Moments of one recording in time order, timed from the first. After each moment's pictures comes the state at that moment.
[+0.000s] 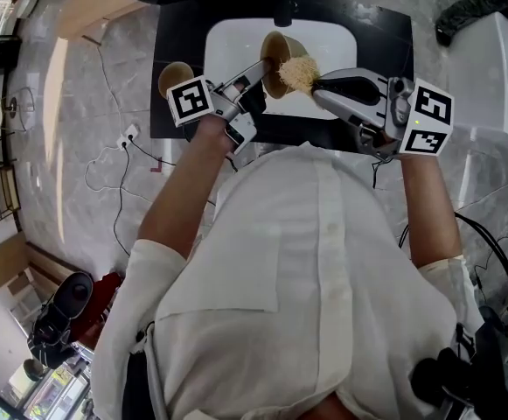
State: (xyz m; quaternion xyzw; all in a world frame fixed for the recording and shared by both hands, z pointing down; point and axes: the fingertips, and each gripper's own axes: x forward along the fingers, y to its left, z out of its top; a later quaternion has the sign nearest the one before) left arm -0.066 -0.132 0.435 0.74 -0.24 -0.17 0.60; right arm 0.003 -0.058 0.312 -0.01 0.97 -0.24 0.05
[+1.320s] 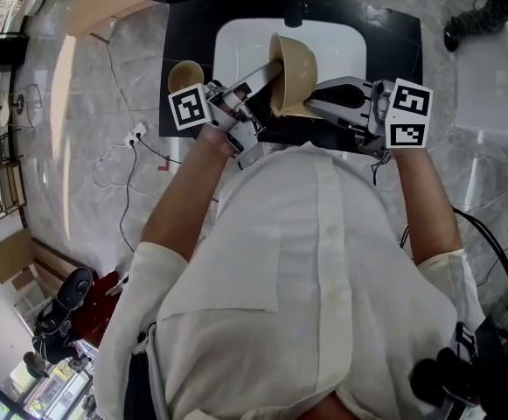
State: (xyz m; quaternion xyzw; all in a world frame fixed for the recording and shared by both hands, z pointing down) left arm -0.058 -0.118 0.381 0.77 -0.12 -0.26 0.58; right arm -0.021 -0.053 0.367 0.02 0.96 -0.27 -0.01
